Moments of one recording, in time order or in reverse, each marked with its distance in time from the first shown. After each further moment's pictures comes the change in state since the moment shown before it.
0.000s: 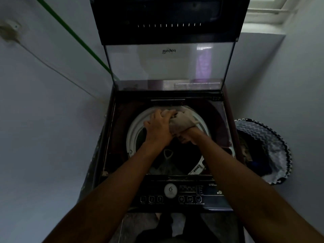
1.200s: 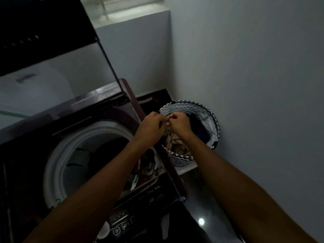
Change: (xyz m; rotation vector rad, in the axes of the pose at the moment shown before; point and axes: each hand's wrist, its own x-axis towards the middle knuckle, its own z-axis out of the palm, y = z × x) left_hand 0.038 0.232 0.117 -0.244 -0.340 0.574; right_hand -0.025 0.145 -0.218 0.283 0.695 -0.138
